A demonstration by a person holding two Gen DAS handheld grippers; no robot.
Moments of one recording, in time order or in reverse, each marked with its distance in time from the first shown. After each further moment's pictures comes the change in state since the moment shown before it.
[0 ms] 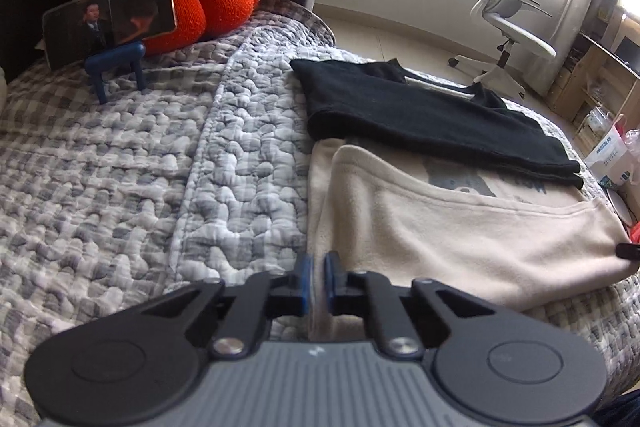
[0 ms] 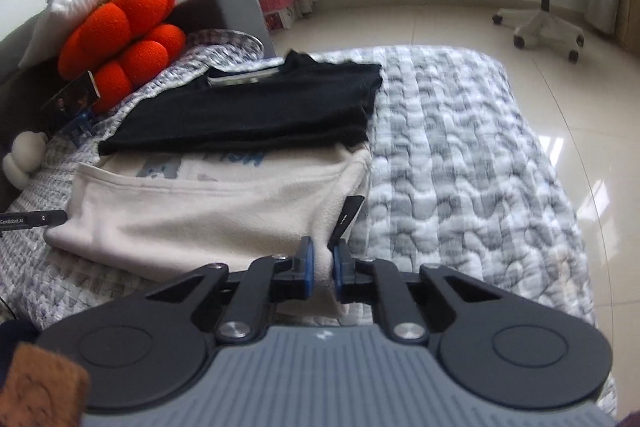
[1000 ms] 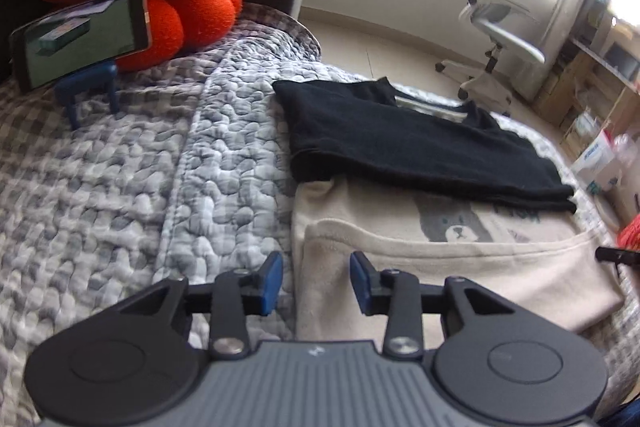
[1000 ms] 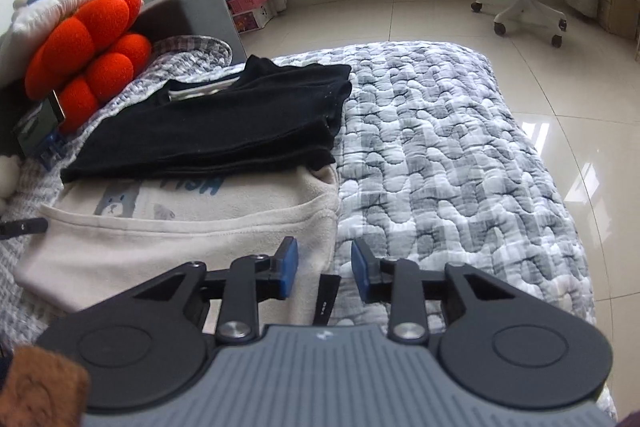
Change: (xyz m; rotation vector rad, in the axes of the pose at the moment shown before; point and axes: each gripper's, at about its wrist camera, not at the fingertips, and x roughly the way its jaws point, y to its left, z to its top) left arm 0.036 -0.011 0.031 0.063 0.012 -0.011; right arm 0.045 -0.019 0.018 0.064 0.030 -0.066
